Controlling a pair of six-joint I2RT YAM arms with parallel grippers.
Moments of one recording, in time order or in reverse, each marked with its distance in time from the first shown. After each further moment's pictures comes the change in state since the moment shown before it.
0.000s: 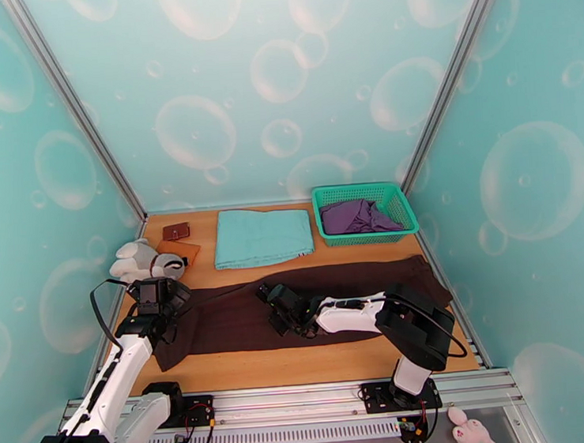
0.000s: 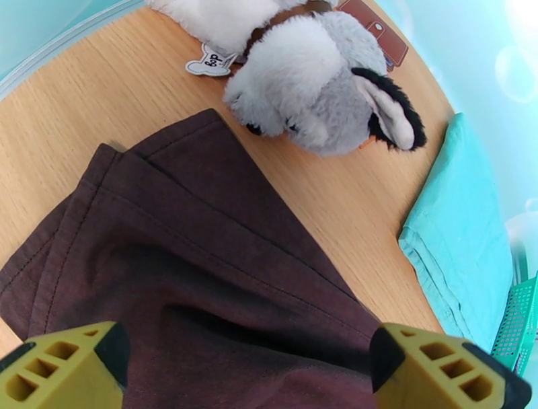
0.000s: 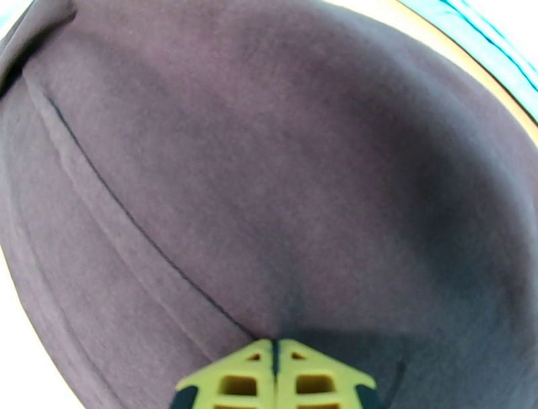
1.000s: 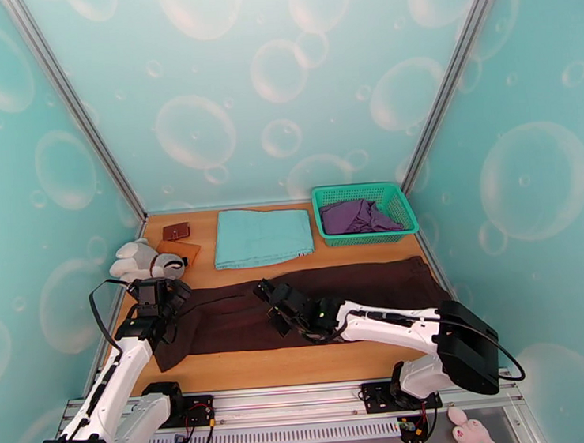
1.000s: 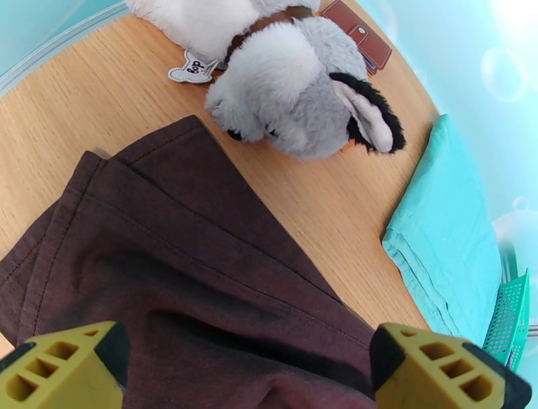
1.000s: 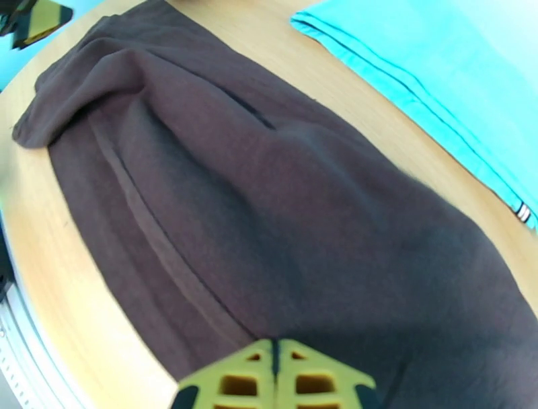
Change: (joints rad) left arm 0.000 -0.020 -0.013 0.032 0.014 0.003; right arm 0.126 -0.288 0.047 -0.222 0.100 0.011
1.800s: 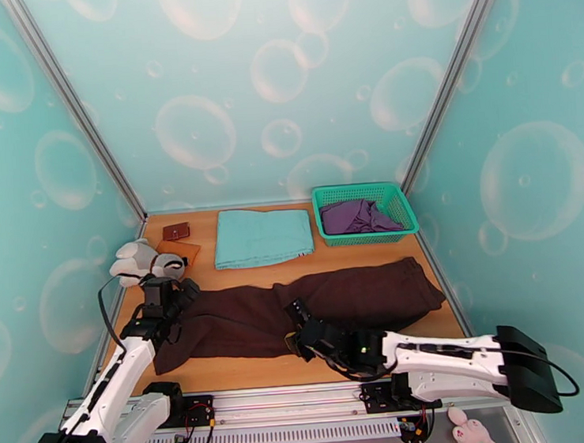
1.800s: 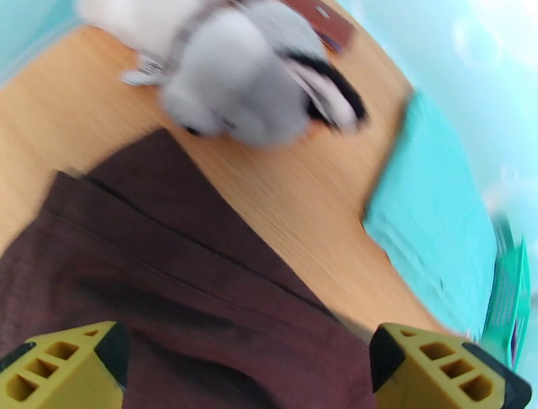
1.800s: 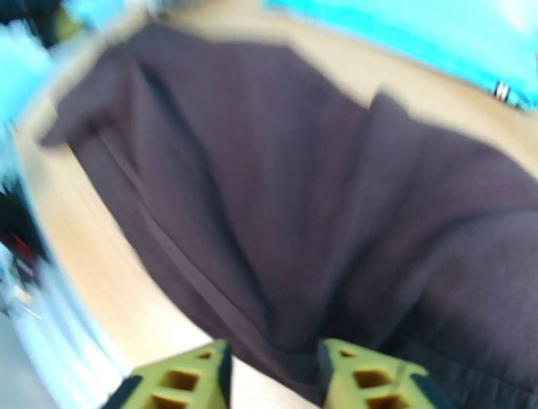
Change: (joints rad) left arm -0.206 0.033 -0.025 0.101 0.089 0.120; right arm 0.094 -0.452 -0.327 0.021 0.124 0.385
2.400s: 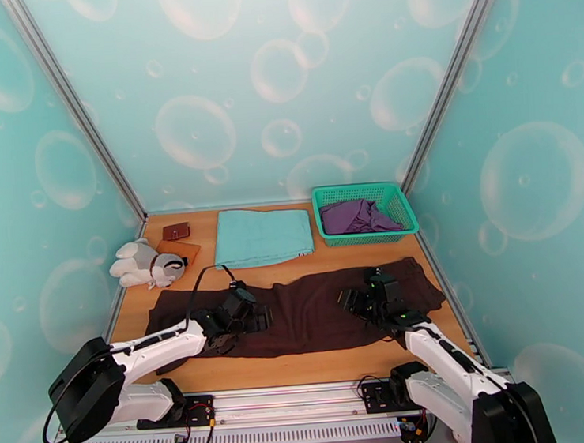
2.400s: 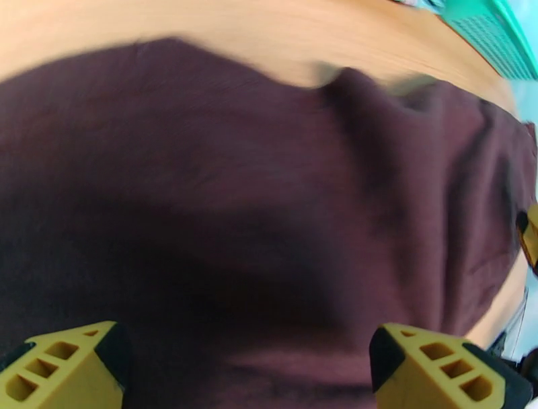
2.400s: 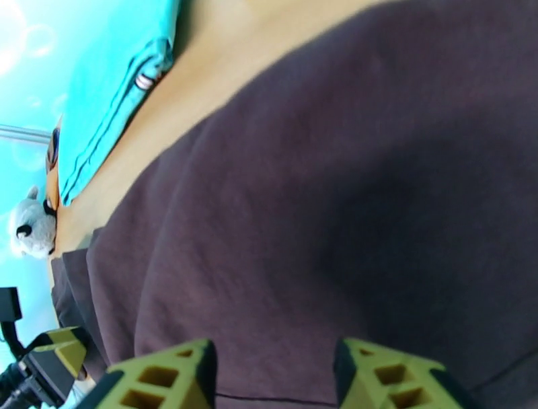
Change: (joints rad) left arm -0.569 0.367 0.038 0.106 -0.050 -0.148; right arm -1.004 -0.004 -0.214 0.064 -0.594 0.133
